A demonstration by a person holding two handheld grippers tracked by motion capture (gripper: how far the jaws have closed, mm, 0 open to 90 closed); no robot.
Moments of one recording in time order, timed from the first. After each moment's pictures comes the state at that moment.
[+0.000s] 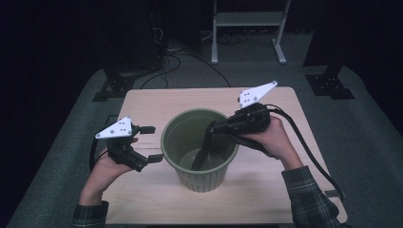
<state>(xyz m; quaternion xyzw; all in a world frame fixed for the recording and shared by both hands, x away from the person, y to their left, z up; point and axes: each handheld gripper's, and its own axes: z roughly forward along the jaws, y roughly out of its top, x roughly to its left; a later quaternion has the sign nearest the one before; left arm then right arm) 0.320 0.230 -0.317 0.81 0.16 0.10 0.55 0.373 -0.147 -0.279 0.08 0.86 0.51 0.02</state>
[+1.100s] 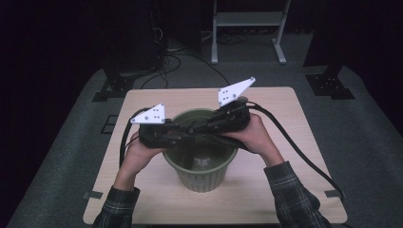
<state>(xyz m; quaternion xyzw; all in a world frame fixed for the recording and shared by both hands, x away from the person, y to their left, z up) 0.349 0.160 -0.304 0.83 0.09 0.08 0.55 0.373 -0.098 -0.268 0.03 0.85 0.53 -0.01</state>
